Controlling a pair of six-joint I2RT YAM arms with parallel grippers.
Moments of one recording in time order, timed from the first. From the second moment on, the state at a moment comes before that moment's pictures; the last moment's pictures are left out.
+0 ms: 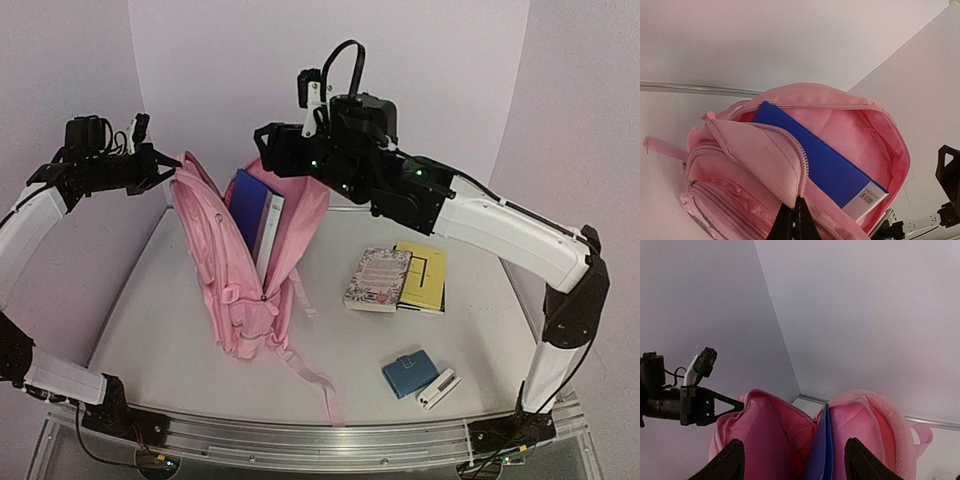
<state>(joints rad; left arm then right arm) -0.10 1.26 1.39 -0.51 0.63 -0.43 1.11 1.86 2.00 -0.13 0.44 0.26</state>
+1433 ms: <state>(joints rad) -0.10 1.24 1.39 -0.54 0.56 -0.43 1.13 1.80 1.78 -0.35 0.27 0.50</state>
